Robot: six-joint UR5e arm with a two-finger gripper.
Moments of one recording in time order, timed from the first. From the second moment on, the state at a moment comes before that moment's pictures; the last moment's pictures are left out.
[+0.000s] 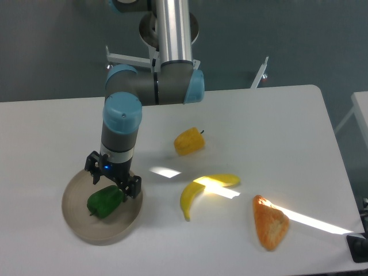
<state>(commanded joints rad) 1.90 -2.09 -1.51 -0.89 1.33 0.64</state>
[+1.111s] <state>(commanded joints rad) 1.90 -2.13 -1.50 -0.88 1.33 0.64</state>
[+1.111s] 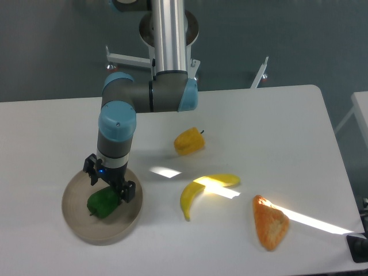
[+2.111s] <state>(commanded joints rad) 1.89 -2.13 -1.48 -0.88 1.33 0.65</state>
